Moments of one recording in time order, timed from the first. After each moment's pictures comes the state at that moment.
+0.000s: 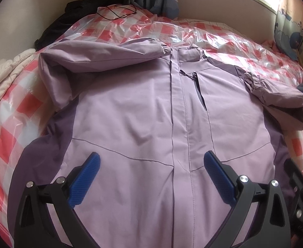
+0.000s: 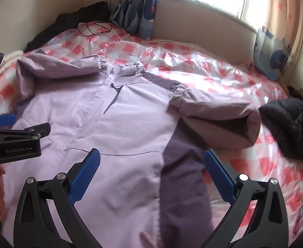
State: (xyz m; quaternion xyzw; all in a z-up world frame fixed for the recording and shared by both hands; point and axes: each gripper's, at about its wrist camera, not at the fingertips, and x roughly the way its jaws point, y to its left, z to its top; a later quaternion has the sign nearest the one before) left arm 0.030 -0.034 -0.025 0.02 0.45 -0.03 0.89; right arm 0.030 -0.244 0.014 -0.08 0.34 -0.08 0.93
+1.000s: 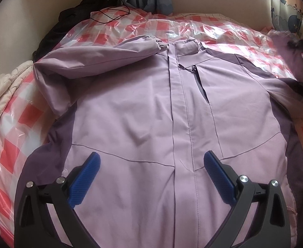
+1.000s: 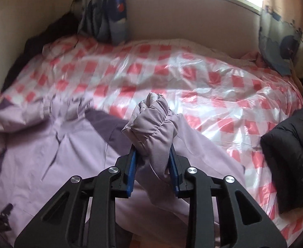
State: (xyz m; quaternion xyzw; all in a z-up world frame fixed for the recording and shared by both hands) left arm 0.036 -0.051 -0.031 0.07 0.45 -0.02 0.89; right arm 0.196 -0.467 0.090 0.02 0.36 -0.05 0.93
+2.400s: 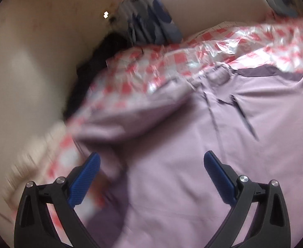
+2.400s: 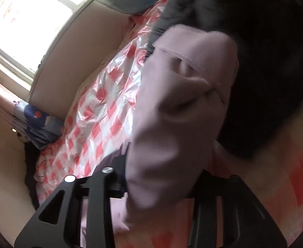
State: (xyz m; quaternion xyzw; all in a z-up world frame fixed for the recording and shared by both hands) left arm 0.088 -0.069 0.011 0.29 0.30 0.06 0.91; right arm 0.042 -0.740 -0.021 0.45 0.26 -0.17 0.84
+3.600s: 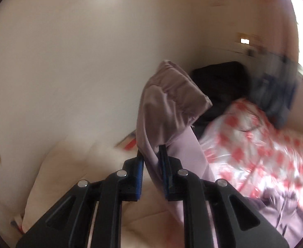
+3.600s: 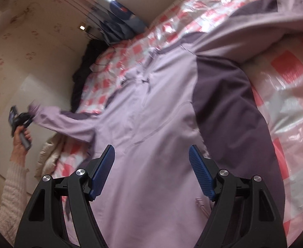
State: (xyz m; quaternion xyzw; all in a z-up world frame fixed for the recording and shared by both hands) left arm 0.199 0.333 0.196 -0.09 0.30 0.26 0.92; right arm 0.013 -0.322 -0.062 0.34 0.35 0.09 0.86
